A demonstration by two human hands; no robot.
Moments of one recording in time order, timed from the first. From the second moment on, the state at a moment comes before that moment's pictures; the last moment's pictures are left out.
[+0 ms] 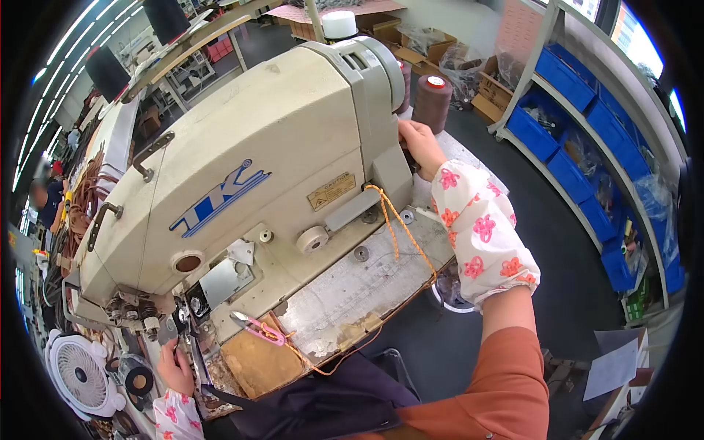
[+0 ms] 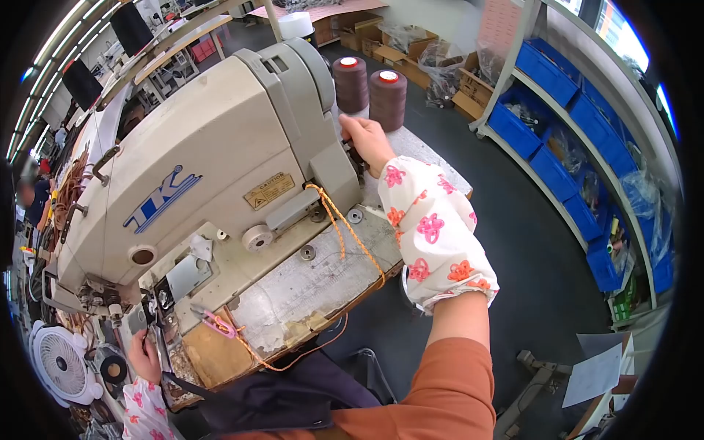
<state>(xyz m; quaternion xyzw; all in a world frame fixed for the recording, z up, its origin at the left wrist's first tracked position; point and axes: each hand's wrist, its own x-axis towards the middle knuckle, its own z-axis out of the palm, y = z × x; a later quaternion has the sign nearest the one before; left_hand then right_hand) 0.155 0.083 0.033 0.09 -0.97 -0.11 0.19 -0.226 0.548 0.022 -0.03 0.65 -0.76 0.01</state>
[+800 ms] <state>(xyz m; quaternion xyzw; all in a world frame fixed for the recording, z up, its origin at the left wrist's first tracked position) 0.164 0.115 0.078 0.10 -0.97 -0.11 0.21 -0.230 0.607 0.017 -0.29 0.89 -0.32 -0.14</state>
